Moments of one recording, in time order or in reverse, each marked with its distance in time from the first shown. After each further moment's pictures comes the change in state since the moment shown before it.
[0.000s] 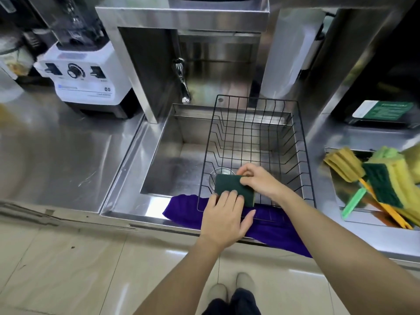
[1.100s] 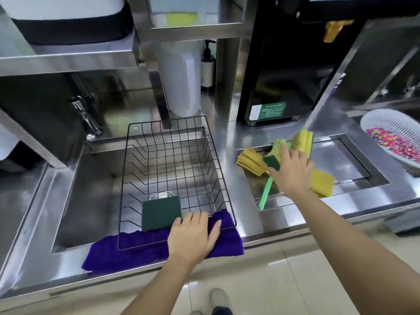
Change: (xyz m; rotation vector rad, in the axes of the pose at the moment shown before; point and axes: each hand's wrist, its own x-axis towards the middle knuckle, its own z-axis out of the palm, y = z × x) left_hand 0.036 0.078 0.012 -0.019 -0.149 0.088; right_hand -0.108 0.099 -0.173 -0.796 0.927 0.400
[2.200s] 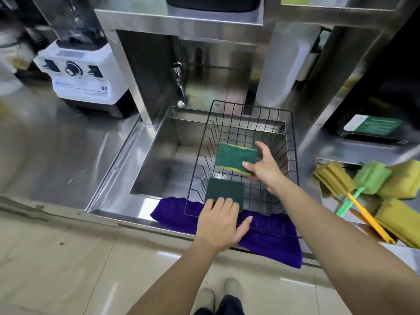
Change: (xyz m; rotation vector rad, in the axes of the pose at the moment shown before) left_hand -0.031 -0.057 -0.006 0.049 0.130 -0.116; right_hand -0.035 -0.207 0.037 1.082 -0.749 -0.045
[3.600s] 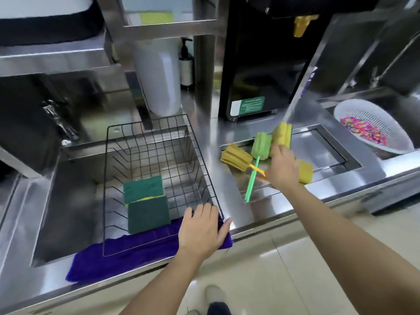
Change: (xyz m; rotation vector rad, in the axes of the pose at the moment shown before) left_hand 0.033 0.095 0.006 -0.035 -0.222 0.287; right_hand -0.090 0.068 -0.198 -0.931 0.744 0.005
